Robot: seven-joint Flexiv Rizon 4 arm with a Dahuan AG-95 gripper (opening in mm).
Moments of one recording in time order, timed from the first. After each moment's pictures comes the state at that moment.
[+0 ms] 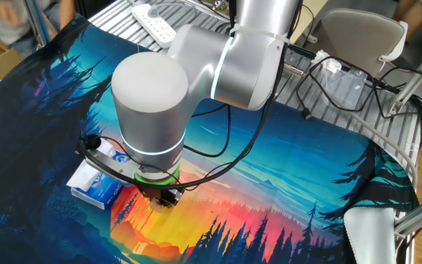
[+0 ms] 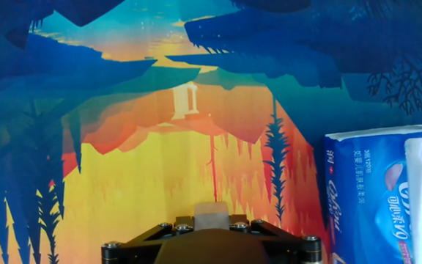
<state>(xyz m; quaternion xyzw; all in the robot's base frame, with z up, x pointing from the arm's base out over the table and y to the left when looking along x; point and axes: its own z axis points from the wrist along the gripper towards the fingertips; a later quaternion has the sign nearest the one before) 0.636 0.013 0.024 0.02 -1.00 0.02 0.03</state>
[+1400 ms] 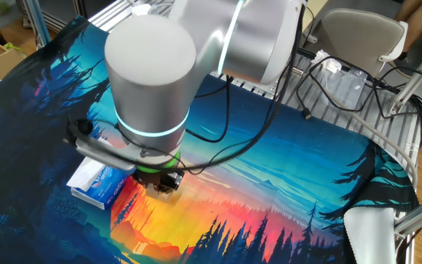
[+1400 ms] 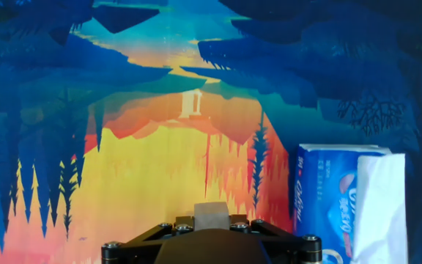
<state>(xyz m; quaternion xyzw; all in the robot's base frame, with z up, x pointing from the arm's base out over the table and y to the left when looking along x) 0.639 0.007 0.101 0.08 -0.99 0.04 0.05</state>
